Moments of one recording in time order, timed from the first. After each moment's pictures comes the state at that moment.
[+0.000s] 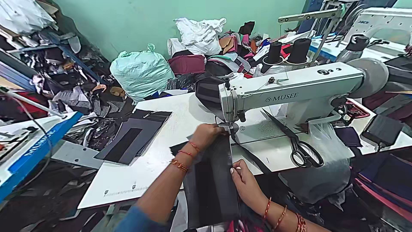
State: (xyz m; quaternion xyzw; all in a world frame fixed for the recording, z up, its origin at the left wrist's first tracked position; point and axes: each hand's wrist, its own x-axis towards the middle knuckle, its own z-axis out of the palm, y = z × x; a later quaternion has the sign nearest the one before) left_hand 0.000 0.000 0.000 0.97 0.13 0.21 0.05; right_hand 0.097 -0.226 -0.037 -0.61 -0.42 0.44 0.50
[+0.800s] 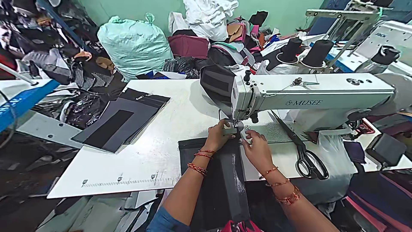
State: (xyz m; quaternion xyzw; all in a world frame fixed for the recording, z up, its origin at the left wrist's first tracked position) left_hand 0.034 -0.007 -0.054 0.82 0.40 0.17 0.37; right_hand 0.171 -0.142 -0.038 -0.79 -0.53 0.11 0.29
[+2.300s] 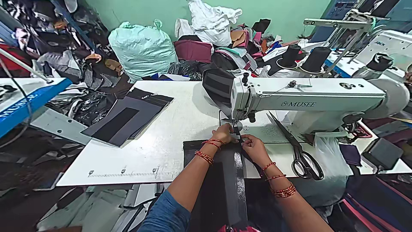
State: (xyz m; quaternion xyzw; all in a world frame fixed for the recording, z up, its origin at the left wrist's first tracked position) left_hand 0.063 -0.016 -0.013 0.79 0.46 -0.06 0.40; right_hand 0.189 -0.139 -0.053 -0.74 -0.47 0.32 0.36
